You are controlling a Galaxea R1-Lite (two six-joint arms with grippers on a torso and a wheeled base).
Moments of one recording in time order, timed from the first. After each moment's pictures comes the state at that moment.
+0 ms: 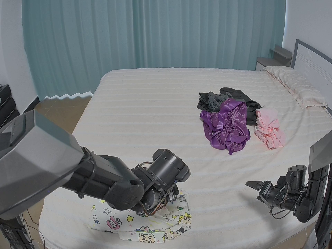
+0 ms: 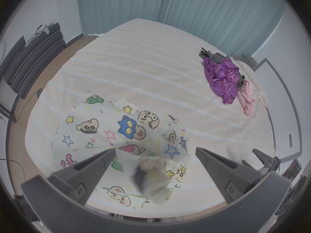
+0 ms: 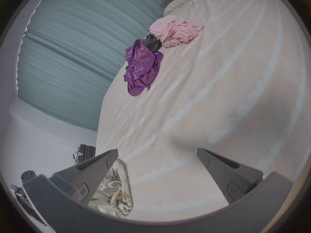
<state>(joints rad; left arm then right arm) -0.83 2.06 -1.10 0.14 0.34 -1.02 0.14 2.20 -0.02 -1.55 0.20 0.86</state>
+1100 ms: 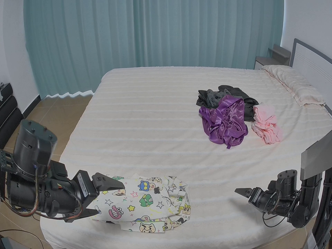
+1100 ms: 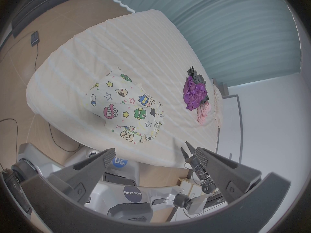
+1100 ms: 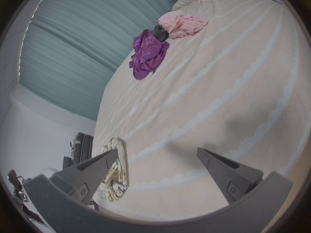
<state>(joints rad) -0.62 1.29 -0.73 0.23 -0.10 -1.20 0.32 2.21 -0.02 -1.55 0.10 0.86</state>
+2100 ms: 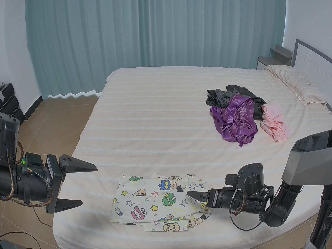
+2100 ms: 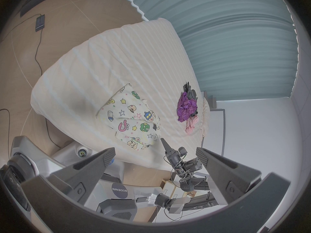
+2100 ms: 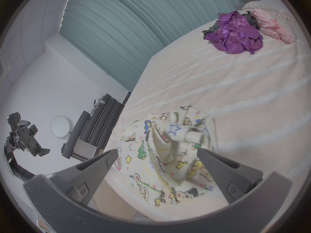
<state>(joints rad) -0.39 1.17 -0.71 0.23 -0.30 -1.20 0.61 2.17 -0.42 -1.23 0.14 0.64</state>
